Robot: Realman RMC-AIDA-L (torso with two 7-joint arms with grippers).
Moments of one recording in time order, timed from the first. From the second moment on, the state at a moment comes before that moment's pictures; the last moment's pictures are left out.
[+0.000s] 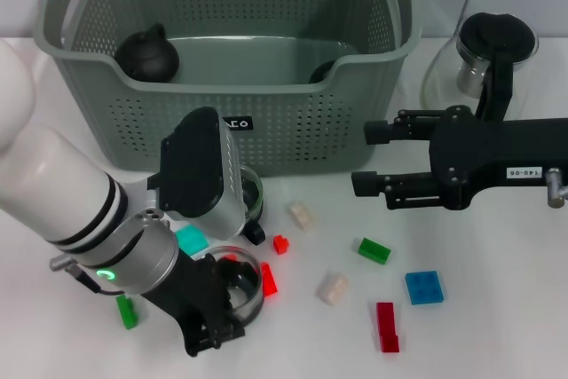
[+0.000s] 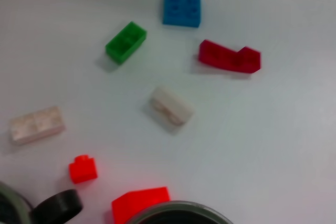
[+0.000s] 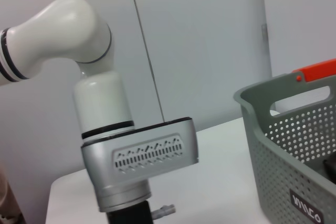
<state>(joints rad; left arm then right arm) -0.45 -2.17 1.52 1.30 2.52 1.56 -1.98 0.44 2.09 -1.07 -1.10 -1.78 -1.62 1.71</state>
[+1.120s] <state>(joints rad) -0.95 -2.09 1.00 0.97 2.34 1.07 -2.21 0.43 2.04 -0.92 -1.04 -2.09 -1.73 1.74</state>
